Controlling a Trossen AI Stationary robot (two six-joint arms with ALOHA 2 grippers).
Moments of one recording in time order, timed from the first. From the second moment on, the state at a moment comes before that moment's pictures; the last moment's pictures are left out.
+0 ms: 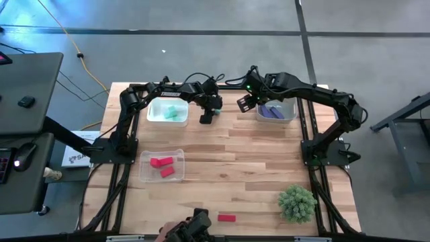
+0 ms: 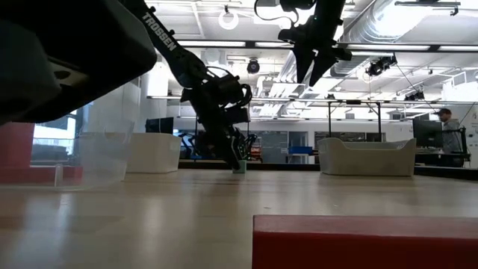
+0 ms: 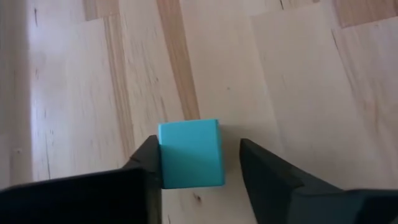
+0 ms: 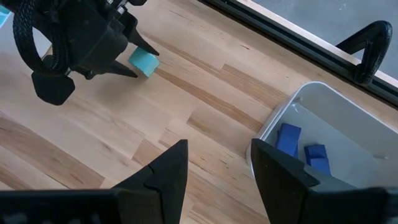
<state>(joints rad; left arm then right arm) 0.66 2.12 1.40 -0.37 0.25 0.72 -0.38 1.58 1.54 -1.12 0.23 0.60</state>
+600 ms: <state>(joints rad) 0.67 2.10 1.40 -0.41 0.28 0.63 -0.38 1.58 1.54 -1.12 0.23 0.60</state>
